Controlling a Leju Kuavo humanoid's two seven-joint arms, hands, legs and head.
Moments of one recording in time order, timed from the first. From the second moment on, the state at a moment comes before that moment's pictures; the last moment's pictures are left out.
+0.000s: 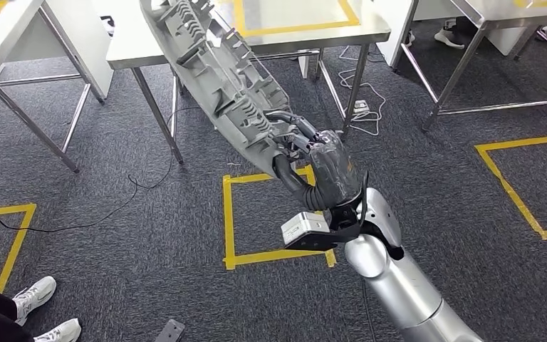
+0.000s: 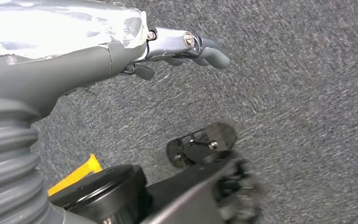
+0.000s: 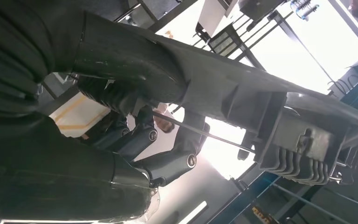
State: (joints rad) left arm -0.03 0.10 -0.81 -0.41 0.47 0.27 -0.09; right arm -0.43 -0.08 0.59 -1.50 0.50 -0.27 -0.41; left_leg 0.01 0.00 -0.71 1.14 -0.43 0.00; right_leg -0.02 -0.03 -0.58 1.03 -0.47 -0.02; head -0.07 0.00
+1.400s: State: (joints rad) left arm -0.04 0.09 -0.81 -0.40 0.47 0.27 -0.09; right arm -0.43 -0.09 0.56 -1.51 0.52 -0.26 -0.41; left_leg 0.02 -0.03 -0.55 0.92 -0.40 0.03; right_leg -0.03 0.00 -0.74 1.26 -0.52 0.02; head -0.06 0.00
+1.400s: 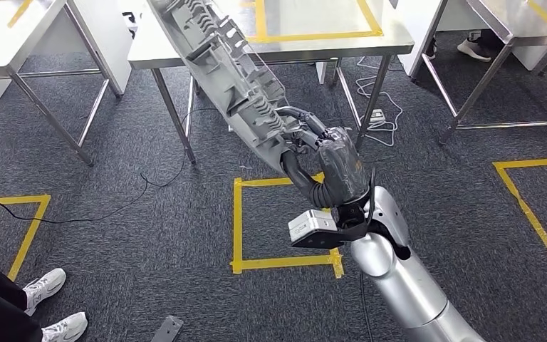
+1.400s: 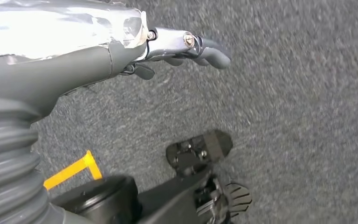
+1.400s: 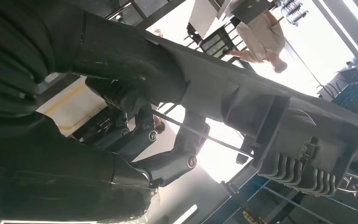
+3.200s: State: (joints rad) left arm -0.04 0.08 -0.80 -0.41 0.46 0.28 -0.09; right arm -0.43 -0.10 0.56 -1.52 0.51 -0.26 -0.41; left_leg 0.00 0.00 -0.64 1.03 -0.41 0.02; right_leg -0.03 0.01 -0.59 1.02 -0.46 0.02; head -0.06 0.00
